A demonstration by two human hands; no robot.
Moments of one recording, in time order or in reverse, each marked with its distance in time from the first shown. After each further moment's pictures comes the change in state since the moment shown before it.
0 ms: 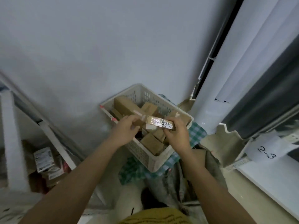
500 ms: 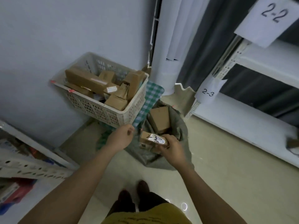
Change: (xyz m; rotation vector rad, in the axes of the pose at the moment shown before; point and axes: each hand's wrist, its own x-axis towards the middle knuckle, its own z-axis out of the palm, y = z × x) left_hand -0.166 0.026 0.123 0.066 -0.401 -0.008; right_hand -0.292 -0.001 -0.088 -0.118 -0.096 0.466
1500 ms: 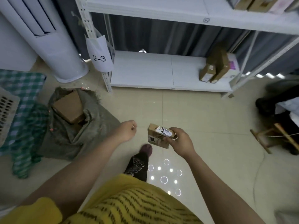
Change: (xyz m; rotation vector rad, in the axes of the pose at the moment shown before) left_hand -0.056 0.389 0.453 0.297 -0.518 0.284; right_hand -0.264 0.405 -0.351 0.018 0.236 0.589
